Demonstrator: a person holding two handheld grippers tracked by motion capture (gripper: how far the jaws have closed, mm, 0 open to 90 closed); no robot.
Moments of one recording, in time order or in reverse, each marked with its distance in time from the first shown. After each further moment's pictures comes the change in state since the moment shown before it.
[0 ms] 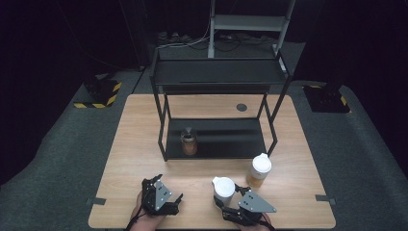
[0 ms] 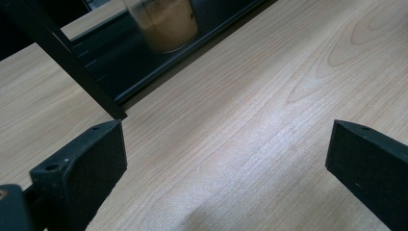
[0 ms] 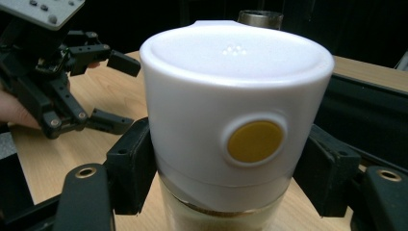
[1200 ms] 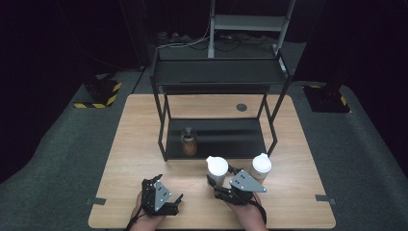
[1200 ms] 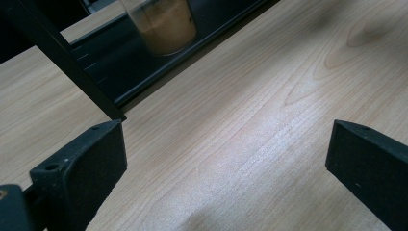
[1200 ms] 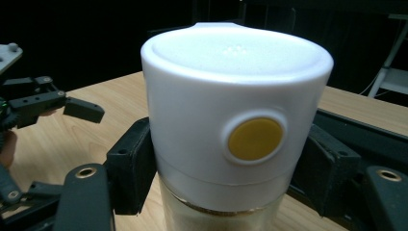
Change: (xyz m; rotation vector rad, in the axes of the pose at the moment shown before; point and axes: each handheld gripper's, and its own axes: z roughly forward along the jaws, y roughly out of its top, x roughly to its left) left arm 0.001 -0.001 -0.001 -0.007 -0.004 0.008; right arm -0.007 0.028 0.042 -0.049 -0.063 -0.001
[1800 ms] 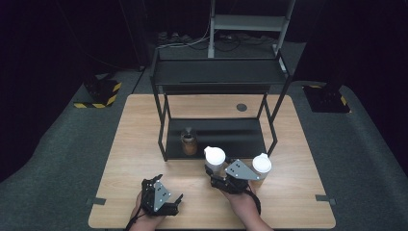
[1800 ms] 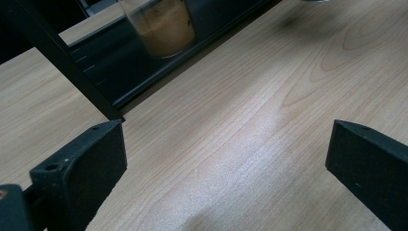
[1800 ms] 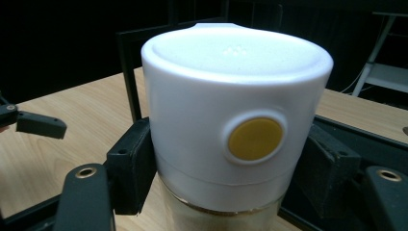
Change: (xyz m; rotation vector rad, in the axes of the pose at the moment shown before) left arm 0.001 -0.003 -0.001 -0.018 -0.010 -0.009; right arm -0.005 0.010 0.027 0.017 -0.050 0.010
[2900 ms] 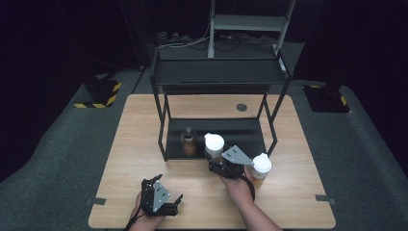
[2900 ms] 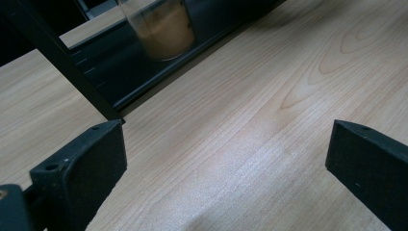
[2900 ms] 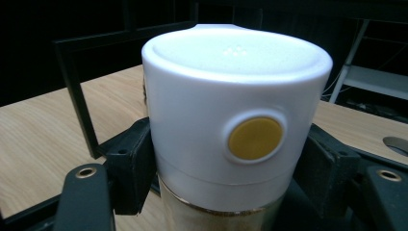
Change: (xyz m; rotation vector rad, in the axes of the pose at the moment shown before) left arm 0.001 -0.002 -0.001 -0.013 -0.003 0.000; right arm -0.011 0.007 0.039 -0.007 -0.071 -0.002
